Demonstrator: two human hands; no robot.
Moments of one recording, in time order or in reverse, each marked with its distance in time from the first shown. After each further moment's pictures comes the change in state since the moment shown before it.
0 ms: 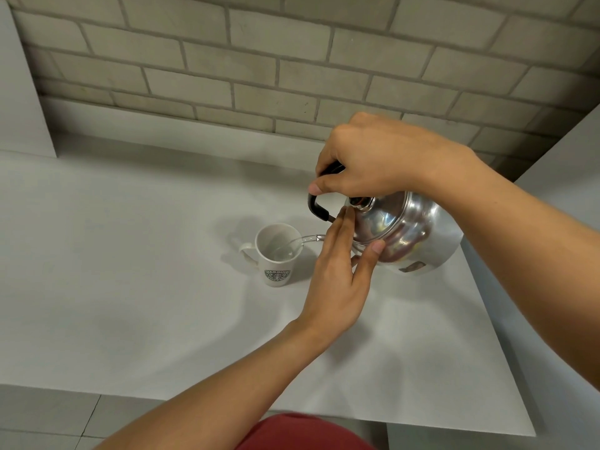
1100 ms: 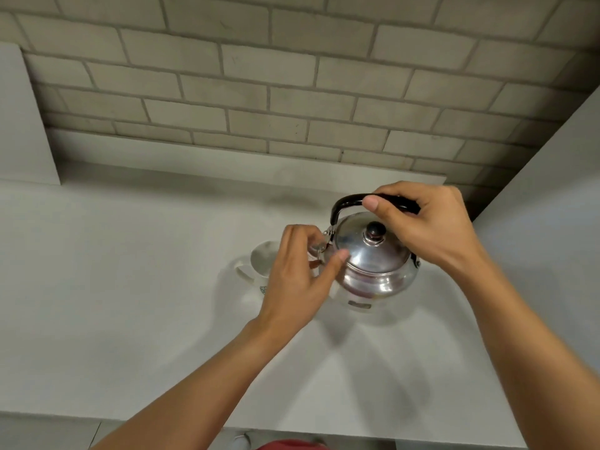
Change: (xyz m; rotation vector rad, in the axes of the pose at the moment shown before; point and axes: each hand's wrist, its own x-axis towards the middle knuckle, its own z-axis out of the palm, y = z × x) left_hand 0.013 -0.007 -0.043 0.131 0.039 0.116; right_hand -0.092 0.048 0.085 0.573 0.719 0.332
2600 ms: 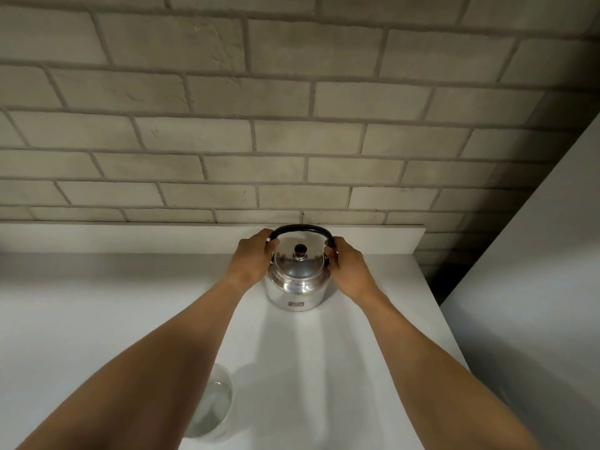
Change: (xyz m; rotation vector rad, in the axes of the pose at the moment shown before) left_hand 0.261 -0.129 0.069 0.380 -0.278 -0.348; right_hand 0.125 0.221 0.138 0.128 -0.157 0.467
